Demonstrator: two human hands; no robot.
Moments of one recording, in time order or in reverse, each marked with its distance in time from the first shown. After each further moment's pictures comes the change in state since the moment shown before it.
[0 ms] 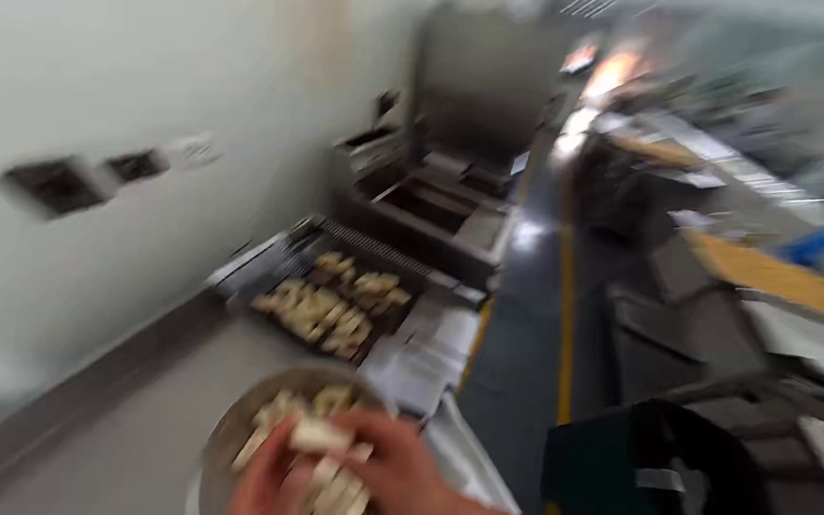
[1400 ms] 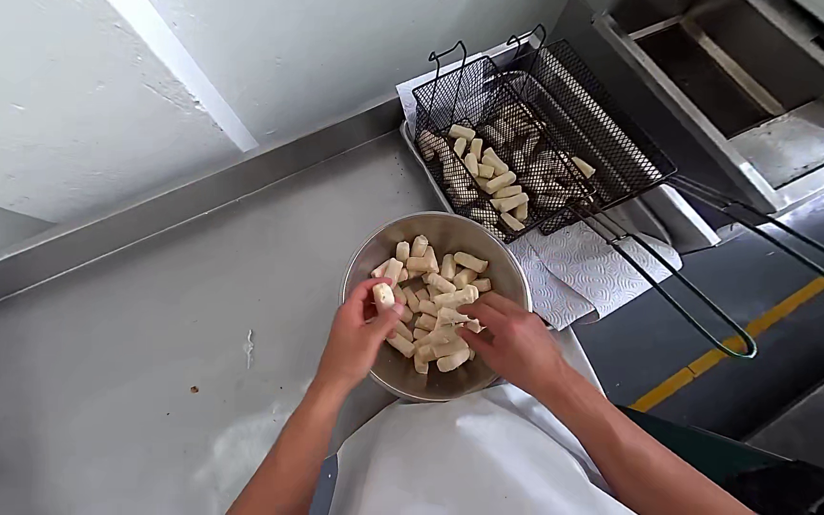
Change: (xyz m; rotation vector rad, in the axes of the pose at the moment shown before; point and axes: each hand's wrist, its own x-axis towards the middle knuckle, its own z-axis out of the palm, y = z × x) left_hand -0.040 -0.023 -0.072 0.291 0.299 -0.438; right_hand -0.011 0.070 0.000 -0.771 -0.544 -0.117
